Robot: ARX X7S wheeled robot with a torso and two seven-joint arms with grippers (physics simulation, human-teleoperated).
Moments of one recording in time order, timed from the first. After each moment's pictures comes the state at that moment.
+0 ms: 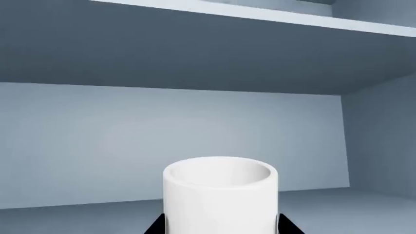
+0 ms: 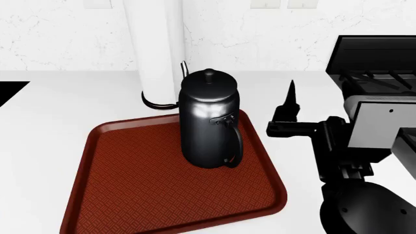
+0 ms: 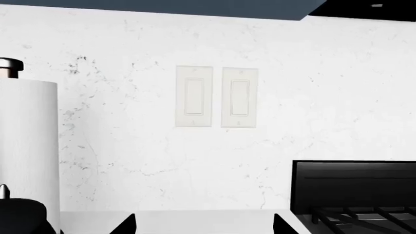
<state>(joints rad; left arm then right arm) -2.11 -0.36 0.28 -0.16 -1.35 -1.22 -0.75 0.53 0.59 -0.27 -0.73 0.79 0.68 0.78</state>
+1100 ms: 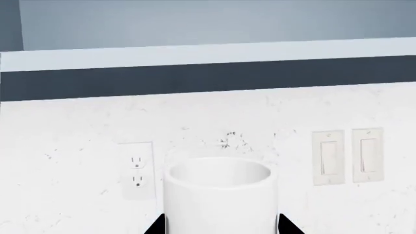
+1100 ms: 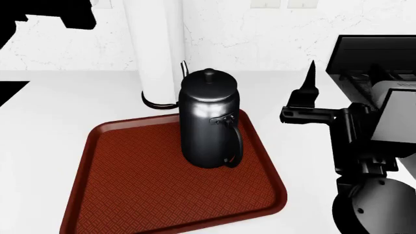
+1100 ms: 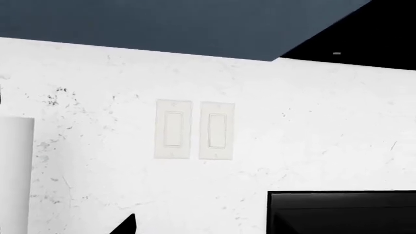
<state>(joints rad) -1.41 -0.59 0.00 0.45 -1.77 -1.35 -1.16 0.61 0.63 -0.24 -0.80 0.82 0.75 0.87</state>
